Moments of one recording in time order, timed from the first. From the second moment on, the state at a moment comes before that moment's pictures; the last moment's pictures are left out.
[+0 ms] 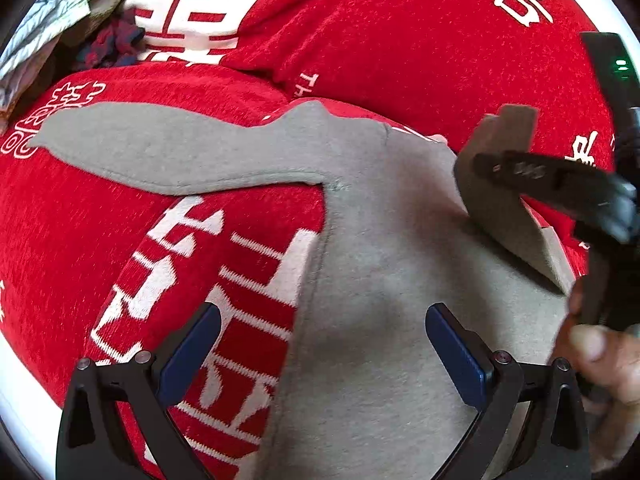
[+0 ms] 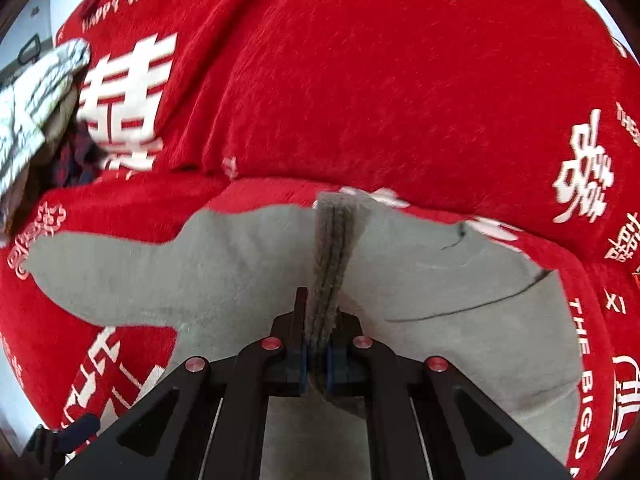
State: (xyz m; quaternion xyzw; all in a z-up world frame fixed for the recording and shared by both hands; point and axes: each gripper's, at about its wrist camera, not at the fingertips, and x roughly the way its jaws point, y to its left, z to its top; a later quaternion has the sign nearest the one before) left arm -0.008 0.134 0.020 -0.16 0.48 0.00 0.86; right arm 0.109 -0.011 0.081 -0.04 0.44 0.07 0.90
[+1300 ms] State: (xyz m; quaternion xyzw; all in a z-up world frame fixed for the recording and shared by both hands) left arm 0.073 -0.010 -0.003 -0.02 0.52 -0.03 0.85; right arm 0.217 -0.264 -0.002 0.11 0.55 -0.05 0.82
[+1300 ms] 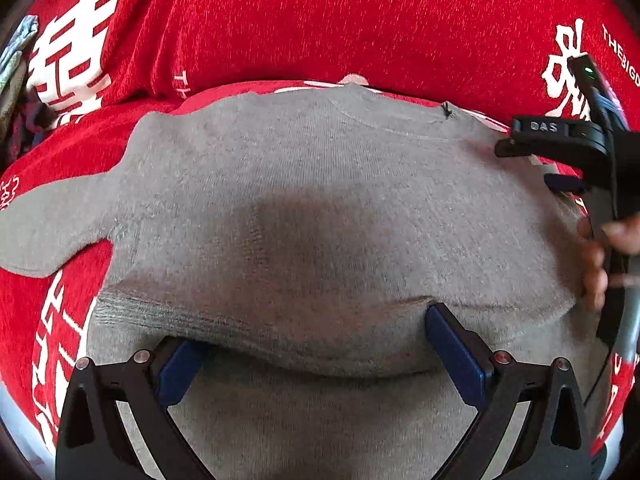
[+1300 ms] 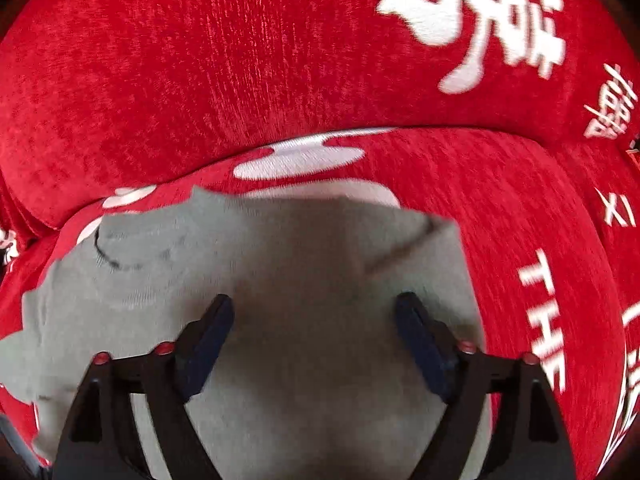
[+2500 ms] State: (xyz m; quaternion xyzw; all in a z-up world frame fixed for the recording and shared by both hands) left arm 0.023 0.155 0.024 -0.15 0.47 0.13 0.86; right arm 0.004 -0.173 0.018 0.00 0.44 -0.01 0.90
